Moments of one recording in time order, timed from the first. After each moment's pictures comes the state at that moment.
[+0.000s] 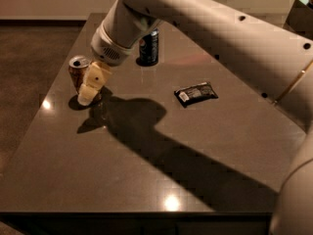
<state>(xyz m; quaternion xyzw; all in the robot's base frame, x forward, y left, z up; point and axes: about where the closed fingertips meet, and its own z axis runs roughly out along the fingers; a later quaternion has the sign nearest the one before) 0.578 0.148 0.906 -0.67 0.66 0.20 0.28</state>
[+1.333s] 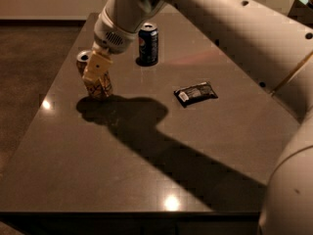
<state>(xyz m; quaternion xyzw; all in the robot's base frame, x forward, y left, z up) 0.583 0.135 0.931 -0.66 0.68 0.20 0.26</state>
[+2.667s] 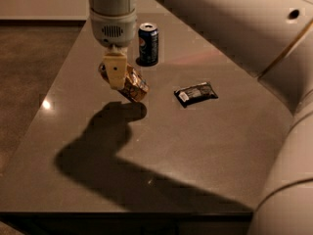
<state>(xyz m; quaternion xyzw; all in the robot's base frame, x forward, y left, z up) 0.546 0.066 0.943 -0.71 0.70 -0.01 0.08</state>
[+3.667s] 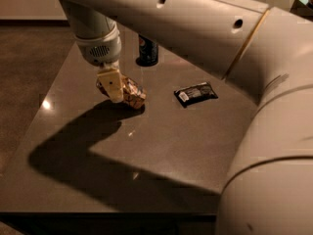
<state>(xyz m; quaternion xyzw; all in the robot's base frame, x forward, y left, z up) 0.547 0.080 0.905 -0.76 0.64 -0.08 0.01</state>
